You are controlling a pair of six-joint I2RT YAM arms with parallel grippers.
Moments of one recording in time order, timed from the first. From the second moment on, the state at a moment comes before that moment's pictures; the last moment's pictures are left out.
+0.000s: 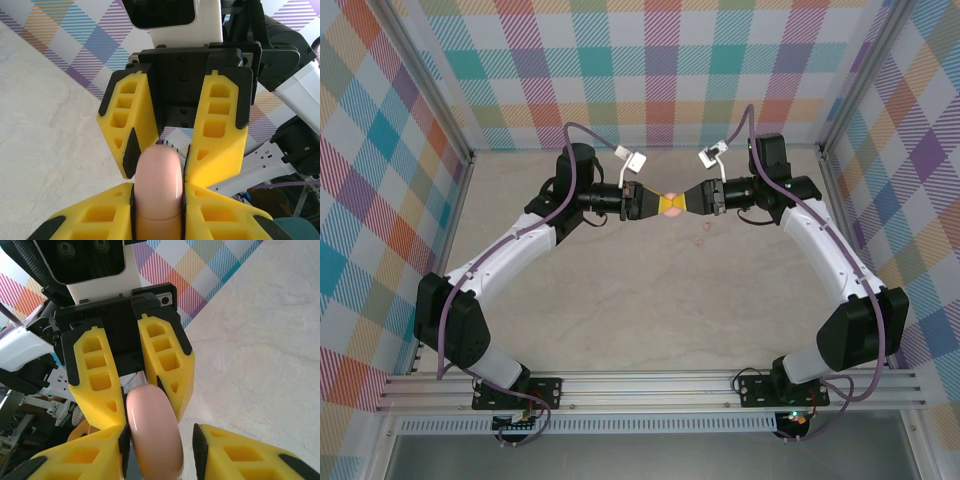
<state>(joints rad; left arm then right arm) -0.52 1.55 1.33 -0.04 1.01 -0.49 0.29 1.48 1.42 -0.63 -1.19 0.17</state>
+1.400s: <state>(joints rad) -0.54 1.55 1.35 -0.09 1.04 -0.47 0.30 1.48 1.46 -0.65 -1.18 0.15</state>
